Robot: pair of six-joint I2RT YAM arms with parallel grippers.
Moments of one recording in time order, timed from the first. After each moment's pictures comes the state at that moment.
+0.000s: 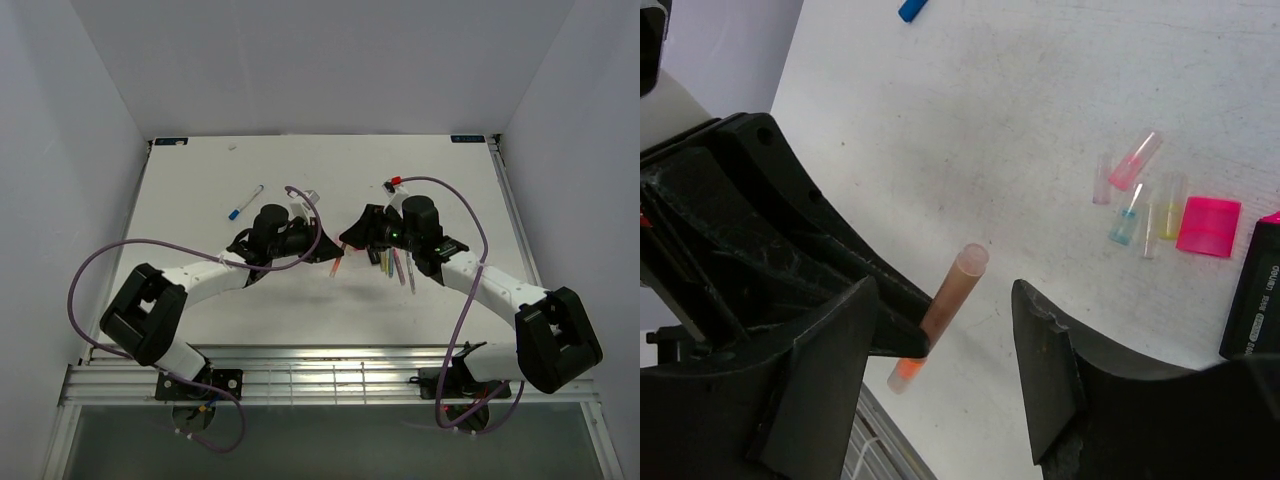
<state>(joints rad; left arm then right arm) -0.63 1.53 0.79 0.37 0.50 -0.62 0.52 1.32 0.75 0.17 -0.39 0.60</state>
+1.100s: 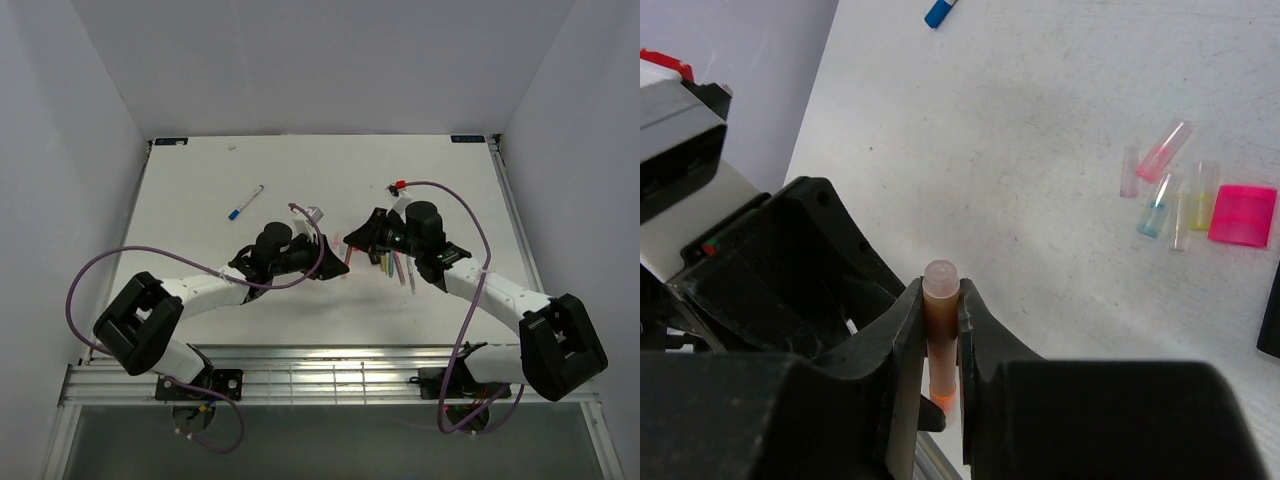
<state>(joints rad) -0.72 1.46 0.67 0.44 0.42 -0.63 0.53 1.28 0.70 0.23 -0.40 0.68</state>
